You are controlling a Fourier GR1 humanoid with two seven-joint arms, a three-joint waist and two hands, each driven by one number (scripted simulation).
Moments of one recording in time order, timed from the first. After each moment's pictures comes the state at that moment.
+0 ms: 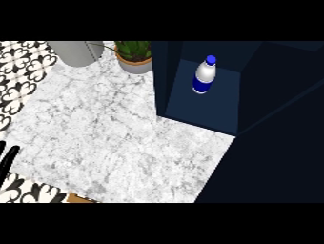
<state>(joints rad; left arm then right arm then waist) 0.41 0.80 -0.22 -1.95 0.96 -0.13 -0.59 0.28 -0.41 0.57 -2.47 -0.04 0.60 0.12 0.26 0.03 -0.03</state>
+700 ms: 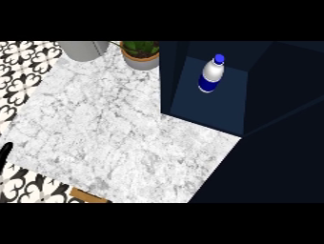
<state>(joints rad) 0.39 0.82 -0.19 -1.94 0.98 -0.17 -0.59 0.26 -0.37 0.57 -2.40 -0.19 0.64 0.11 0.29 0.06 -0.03</state>
